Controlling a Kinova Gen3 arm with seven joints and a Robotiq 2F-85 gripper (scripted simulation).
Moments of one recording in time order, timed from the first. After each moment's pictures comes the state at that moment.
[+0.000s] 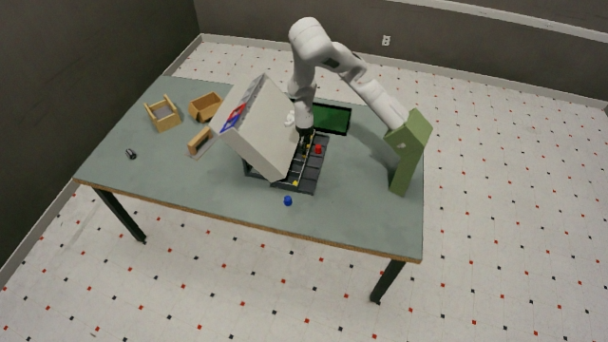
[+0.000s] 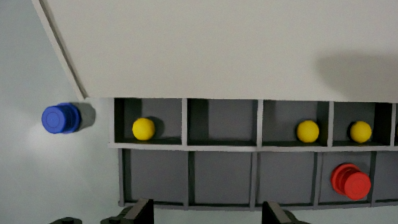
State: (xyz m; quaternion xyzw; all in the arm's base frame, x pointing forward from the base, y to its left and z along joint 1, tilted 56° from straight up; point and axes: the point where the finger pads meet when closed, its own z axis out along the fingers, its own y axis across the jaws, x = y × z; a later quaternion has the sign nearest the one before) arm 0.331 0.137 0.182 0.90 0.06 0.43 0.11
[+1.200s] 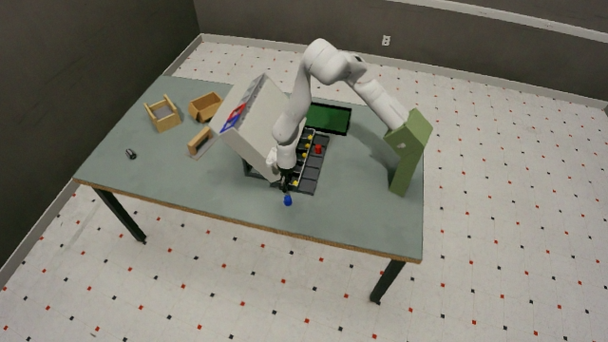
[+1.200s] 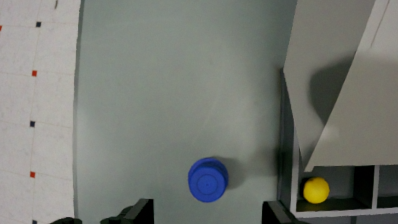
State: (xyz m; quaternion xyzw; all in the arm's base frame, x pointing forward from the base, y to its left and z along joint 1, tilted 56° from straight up) arm 0.399 0.303 0.139 0.88 0.06 0.46 0.10
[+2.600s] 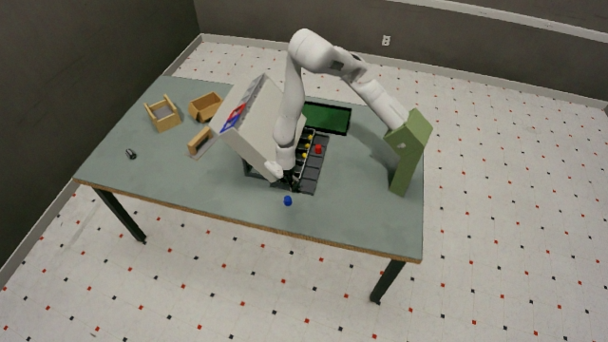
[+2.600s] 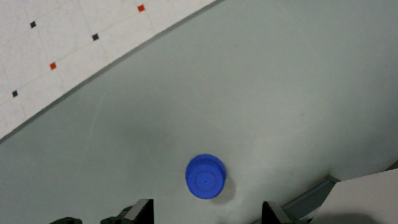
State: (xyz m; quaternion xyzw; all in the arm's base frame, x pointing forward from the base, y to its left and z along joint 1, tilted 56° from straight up) arm 0.399 0.304 0.140 0.74 0.48 0.35 0.32
